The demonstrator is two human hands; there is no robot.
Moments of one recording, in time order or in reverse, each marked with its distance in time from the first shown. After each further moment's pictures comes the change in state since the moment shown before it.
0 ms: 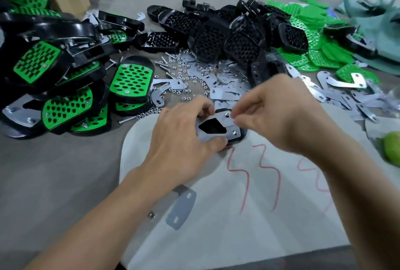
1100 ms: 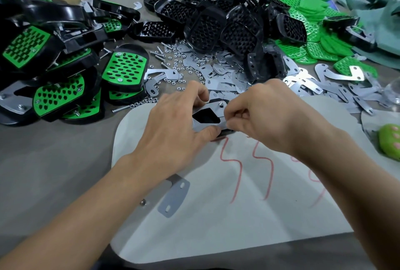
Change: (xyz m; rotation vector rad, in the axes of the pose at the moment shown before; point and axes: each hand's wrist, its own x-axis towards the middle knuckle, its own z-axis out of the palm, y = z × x) left_hand -0.004 -0.005 0.001 -0.002 -0.045 0.013; right_hand -0.008 0.005 0.005 -0.249 -0.120 -0.260
